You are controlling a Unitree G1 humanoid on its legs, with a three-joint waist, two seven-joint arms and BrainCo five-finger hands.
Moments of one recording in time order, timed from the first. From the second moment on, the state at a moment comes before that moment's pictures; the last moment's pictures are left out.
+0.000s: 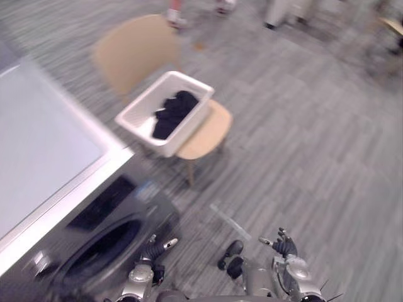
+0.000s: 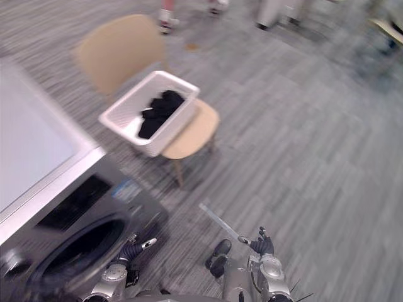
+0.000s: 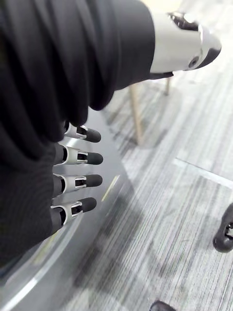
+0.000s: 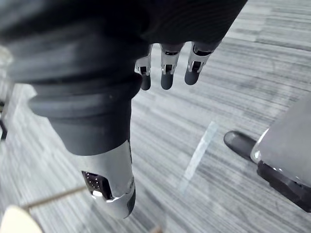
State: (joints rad) left arm 0.00 0.11 -0.03 0.97 0.04 -0.13 0.09; right arm -0.03 -0.09 -0.06 0.89 0.16 -0.15 -0.13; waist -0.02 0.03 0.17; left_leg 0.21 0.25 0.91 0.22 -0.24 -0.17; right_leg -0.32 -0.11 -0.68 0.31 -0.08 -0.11
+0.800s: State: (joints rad) left arm 0.01 0.06 -0.06 0.89 0.01 -0.14 0.12; right arm -0.08 -0.09 -0.04 0.95 0.15 -0.15 -0.13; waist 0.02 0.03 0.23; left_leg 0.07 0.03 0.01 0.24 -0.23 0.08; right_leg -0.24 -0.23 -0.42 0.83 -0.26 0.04
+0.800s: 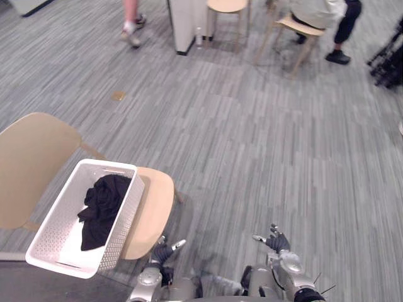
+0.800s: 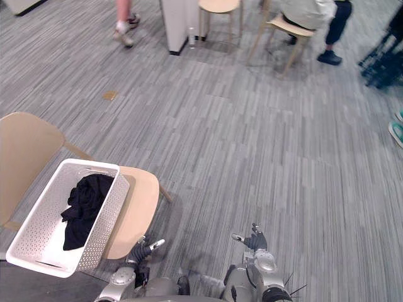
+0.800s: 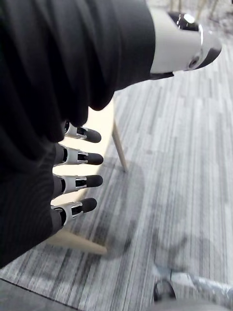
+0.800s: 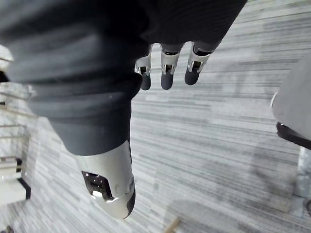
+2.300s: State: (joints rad) left arm 0.12 0.13 -0.06 0.84 0.01 -0.18 0.14; right arm -0.05 -0.30 -0.01 0.52 -0.31 -0.16 -0.19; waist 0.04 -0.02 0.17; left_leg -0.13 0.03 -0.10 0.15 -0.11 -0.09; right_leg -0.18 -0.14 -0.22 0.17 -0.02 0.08
